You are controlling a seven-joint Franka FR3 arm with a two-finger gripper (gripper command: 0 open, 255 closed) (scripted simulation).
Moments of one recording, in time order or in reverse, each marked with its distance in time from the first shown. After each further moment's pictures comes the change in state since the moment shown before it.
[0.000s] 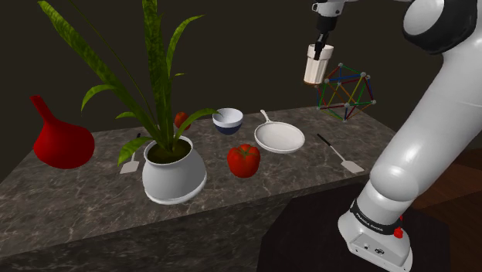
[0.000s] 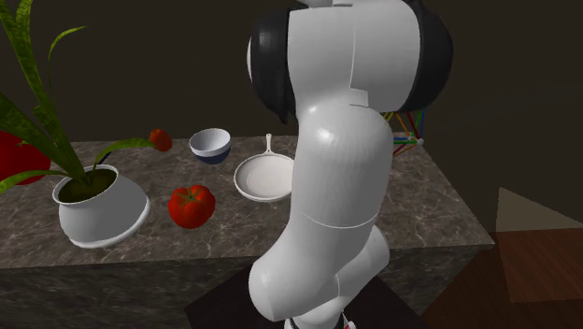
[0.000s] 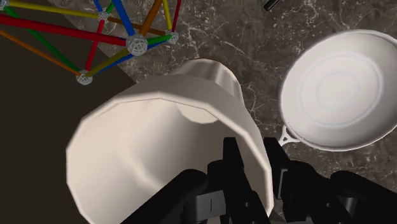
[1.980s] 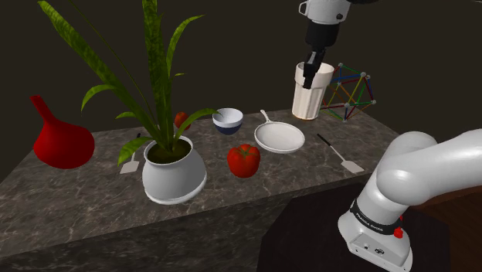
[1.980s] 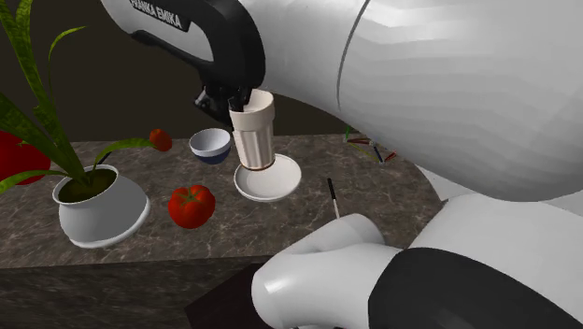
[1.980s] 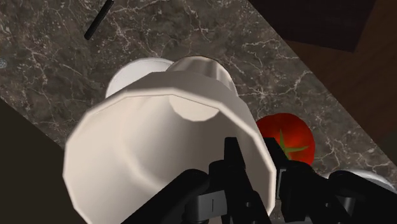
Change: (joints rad) arm 0.158 -0.780 0.553 -0.652 -0.002 -0.178 0.683
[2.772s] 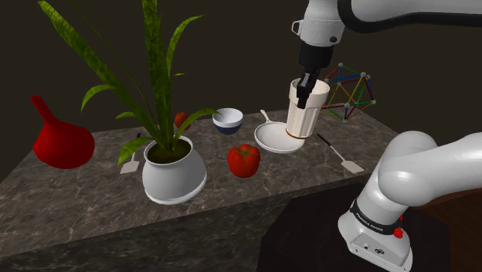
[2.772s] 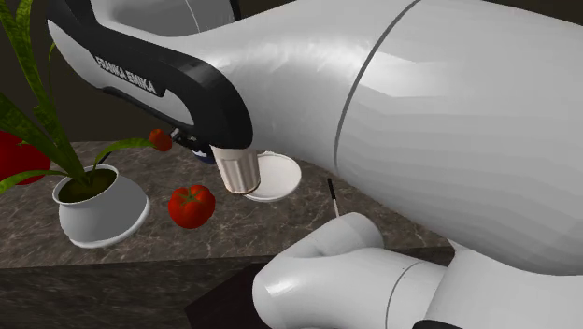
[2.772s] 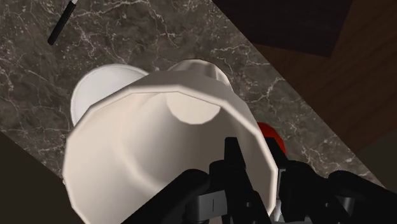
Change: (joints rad) arm 0.041 -0.072 0.110 -0.122 0.081 0.044 0.114
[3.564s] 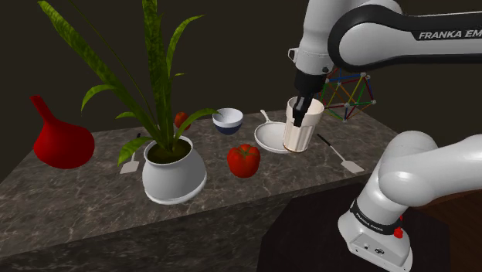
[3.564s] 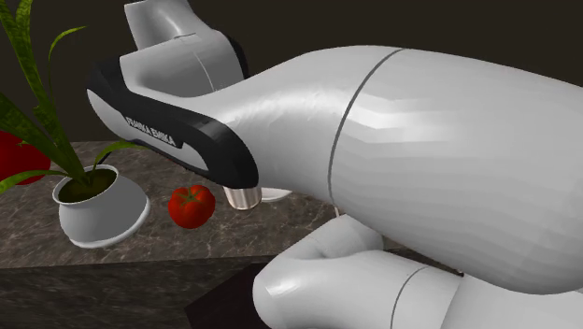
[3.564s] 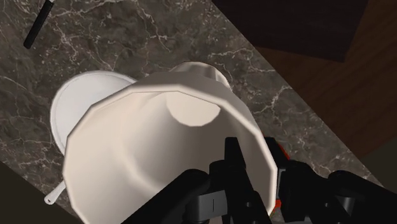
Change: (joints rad) arm 0.012 -0.038 0.014 -0.179 0.015 0.141 0.010
